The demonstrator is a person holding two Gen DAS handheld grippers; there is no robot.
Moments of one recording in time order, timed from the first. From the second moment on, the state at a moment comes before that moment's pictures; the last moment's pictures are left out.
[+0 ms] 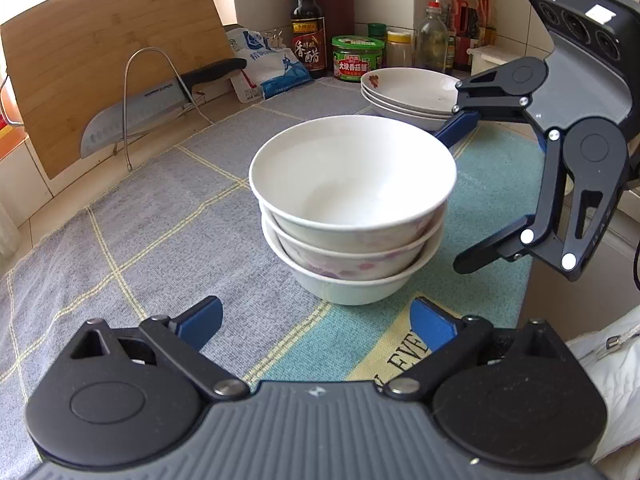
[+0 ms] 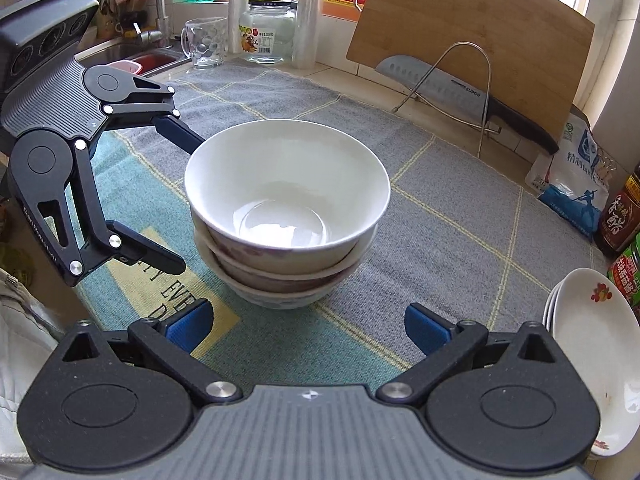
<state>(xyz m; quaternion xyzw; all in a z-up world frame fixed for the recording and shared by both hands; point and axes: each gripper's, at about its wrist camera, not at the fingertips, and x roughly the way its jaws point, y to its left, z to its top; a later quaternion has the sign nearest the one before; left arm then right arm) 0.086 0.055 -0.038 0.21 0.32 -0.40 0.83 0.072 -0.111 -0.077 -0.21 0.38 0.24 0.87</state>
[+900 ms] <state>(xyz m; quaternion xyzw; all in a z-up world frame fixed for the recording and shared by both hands) 0.106 0.031 -0.040 0.28 0.31 -0.48 0.77 0.103 -0.102 -0.081 -0.25 0.38 0.31 0.83</state>
